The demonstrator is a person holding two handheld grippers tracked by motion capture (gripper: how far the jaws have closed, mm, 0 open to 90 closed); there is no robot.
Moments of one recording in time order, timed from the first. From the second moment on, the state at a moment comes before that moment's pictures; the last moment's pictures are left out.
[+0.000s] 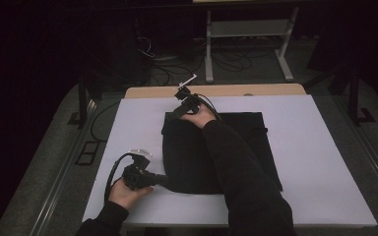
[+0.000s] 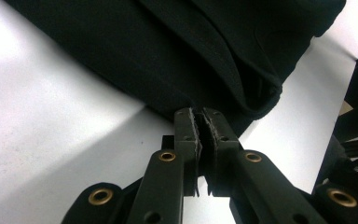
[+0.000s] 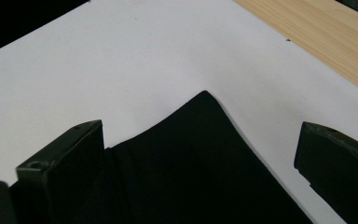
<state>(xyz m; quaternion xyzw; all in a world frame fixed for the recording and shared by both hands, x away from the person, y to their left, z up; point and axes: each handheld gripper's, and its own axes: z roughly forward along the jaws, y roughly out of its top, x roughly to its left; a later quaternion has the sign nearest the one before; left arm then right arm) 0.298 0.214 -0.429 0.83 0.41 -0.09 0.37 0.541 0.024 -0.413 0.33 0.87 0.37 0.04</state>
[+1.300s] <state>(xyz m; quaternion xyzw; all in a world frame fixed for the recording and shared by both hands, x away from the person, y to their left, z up) 0.298 0.215 -0.426 0.83 0.41 -0.09 0.38 0.556 0.064 -0.445 0.33 0.88 0.35 0.04</state>
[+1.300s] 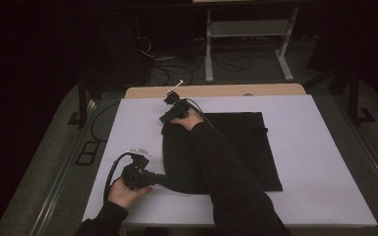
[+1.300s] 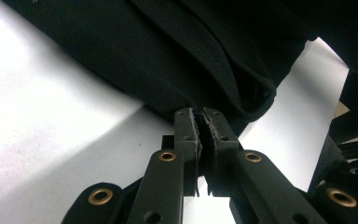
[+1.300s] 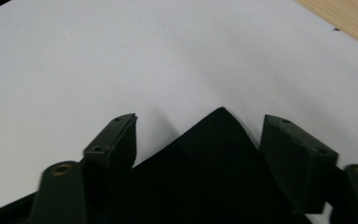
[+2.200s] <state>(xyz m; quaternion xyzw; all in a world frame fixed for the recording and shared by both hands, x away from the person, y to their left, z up) 0.299 0.218 -0.425 0.82 0.40 -0.10 0.40 0.556 0.061 -0.439 0.34 0.88 0.33 0.06</state>
